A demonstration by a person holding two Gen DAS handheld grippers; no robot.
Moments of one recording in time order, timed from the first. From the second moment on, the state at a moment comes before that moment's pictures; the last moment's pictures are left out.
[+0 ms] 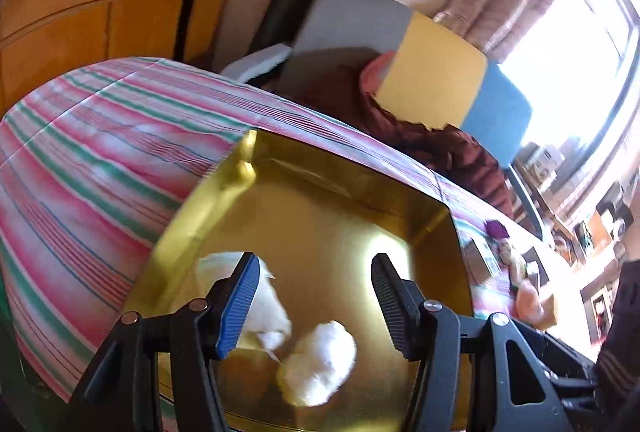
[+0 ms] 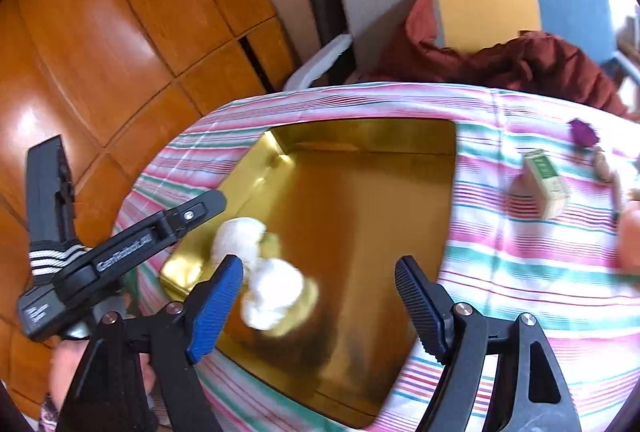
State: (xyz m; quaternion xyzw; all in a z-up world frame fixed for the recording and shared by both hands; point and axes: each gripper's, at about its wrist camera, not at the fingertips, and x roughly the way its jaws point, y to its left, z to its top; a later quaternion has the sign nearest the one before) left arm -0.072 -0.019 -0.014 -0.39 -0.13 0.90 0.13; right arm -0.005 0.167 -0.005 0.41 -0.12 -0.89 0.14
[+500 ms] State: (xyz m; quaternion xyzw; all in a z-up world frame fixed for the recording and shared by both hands) left arm -0.023 0.084 -0.017 -0.41 -0.03 0.87 0.26; right arm 0.045 0.284 -0.037 0.44 -0.11 -0.89 0.03
